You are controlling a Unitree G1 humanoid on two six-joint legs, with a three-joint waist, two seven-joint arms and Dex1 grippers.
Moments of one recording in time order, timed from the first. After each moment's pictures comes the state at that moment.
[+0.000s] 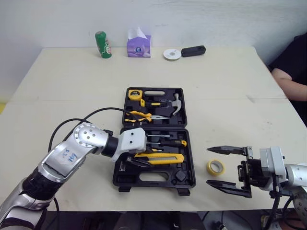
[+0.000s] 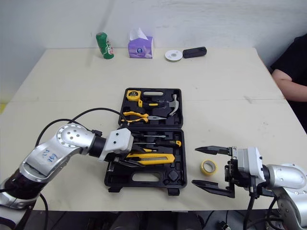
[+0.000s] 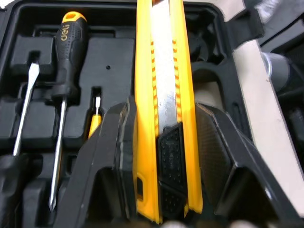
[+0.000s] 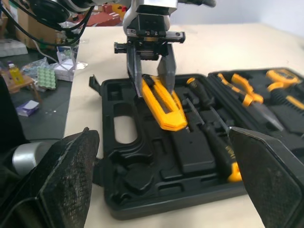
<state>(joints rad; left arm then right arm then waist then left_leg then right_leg) -0.53 0.83 -0.38 -0.46 -0.34 0.67 -1.04 0.21 -0.79 -0.28 -0.47 0.69 0.11 1.27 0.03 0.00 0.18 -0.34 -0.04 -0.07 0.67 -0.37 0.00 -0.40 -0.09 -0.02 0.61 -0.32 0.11</state>
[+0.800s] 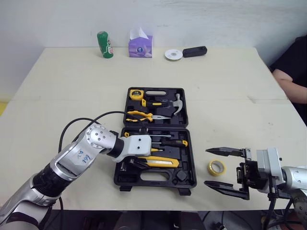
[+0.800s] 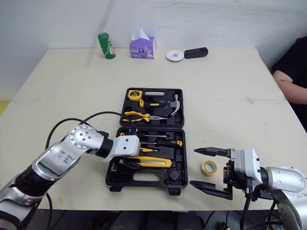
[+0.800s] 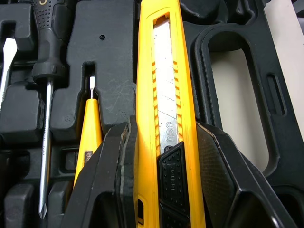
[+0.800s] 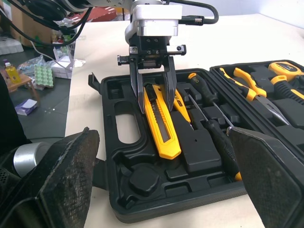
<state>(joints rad) -0.56 0.79 -0.47 -0.41 -0.14 0.65 -1.08 0.23 -0.79 -0.28 -0.51 0.68 0.13 1.22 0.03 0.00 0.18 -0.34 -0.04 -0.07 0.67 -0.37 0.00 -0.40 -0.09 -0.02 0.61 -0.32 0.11</state>
